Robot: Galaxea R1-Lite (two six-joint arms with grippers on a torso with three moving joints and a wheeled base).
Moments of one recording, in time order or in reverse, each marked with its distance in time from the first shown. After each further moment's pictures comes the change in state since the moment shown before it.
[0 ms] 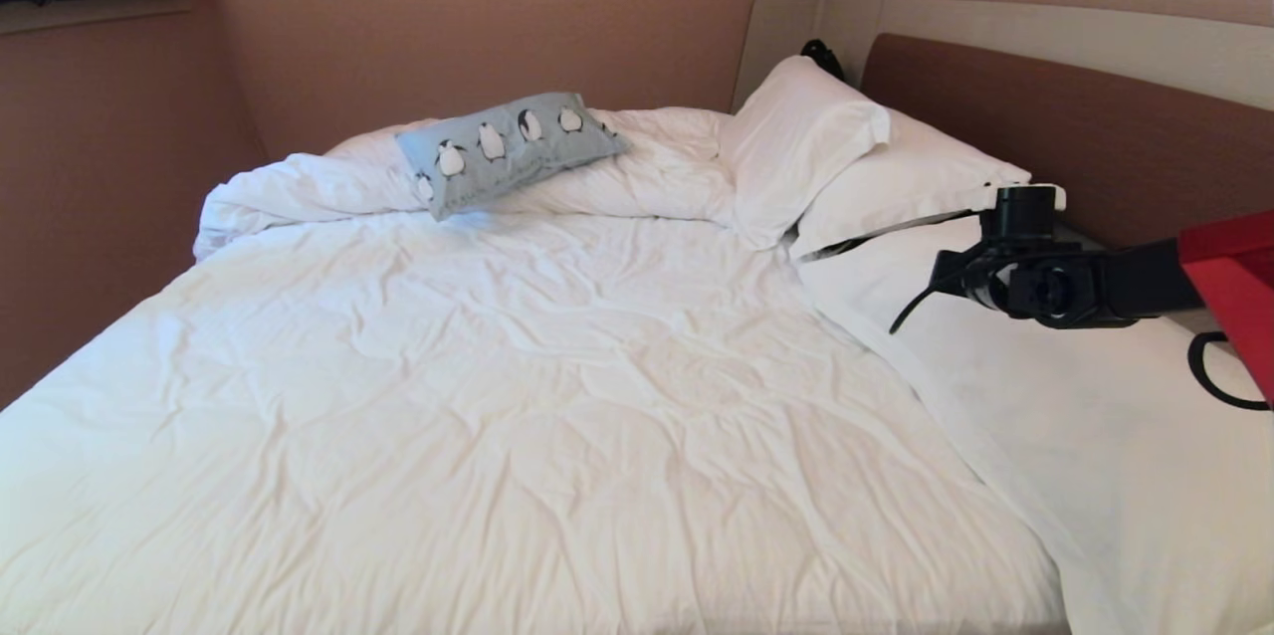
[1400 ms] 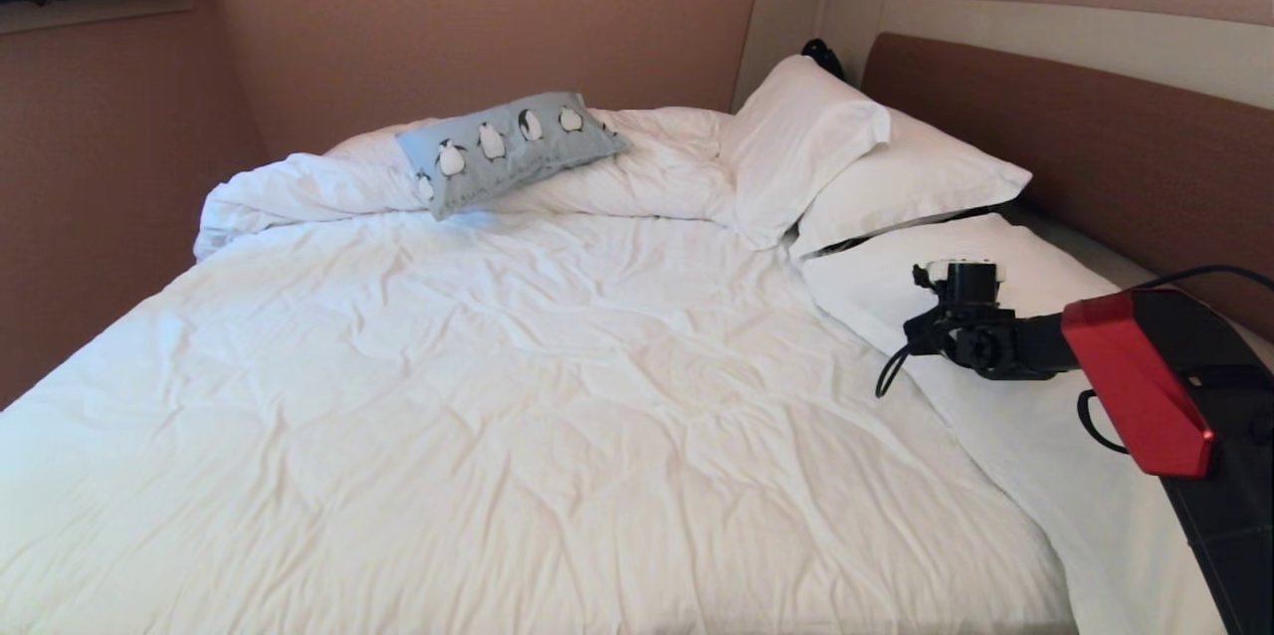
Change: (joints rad) left arm 0.000 0.000 0.000 0.000 0.000 0.000; right arm -0.053 0.345 -0.247 -0.043 -0.001 -0.351
